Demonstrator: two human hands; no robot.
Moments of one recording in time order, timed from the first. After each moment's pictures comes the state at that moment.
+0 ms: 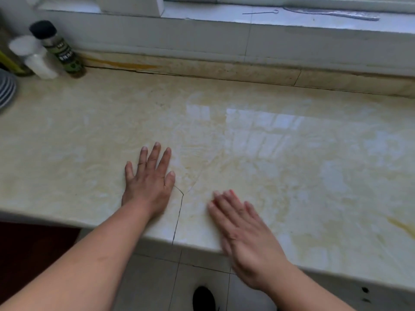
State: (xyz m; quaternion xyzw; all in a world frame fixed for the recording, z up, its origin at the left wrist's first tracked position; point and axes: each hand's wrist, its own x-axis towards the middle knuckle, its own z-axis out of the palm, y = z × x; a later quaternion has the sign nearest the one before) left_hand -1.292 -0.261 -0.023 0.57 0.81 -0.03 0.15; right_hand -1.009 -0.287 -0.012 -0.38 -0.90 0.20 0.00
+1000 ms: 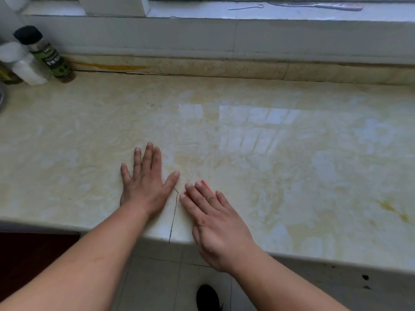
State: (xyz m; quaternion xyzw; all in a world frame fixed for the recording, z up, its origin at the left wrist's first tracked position) left_hand -1.287 -0.258 -0.024 0.57 0.81 -0.03 0.16; right_hand -1.062 -0.286 -0.006 -0.37 -0.90 0.21 0.01
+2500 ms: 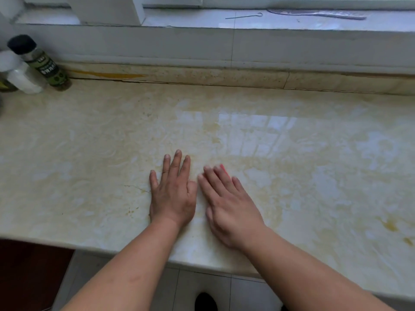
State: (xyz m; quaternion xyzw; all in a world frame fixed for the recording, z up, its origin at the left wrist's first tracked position) left_hand -1.215 -0.229 -0.021 0.58 0.79 0.07 0.16; right_hand -1.046 -0.215 -0.005 -0.42 -0.89 0.20 0.01
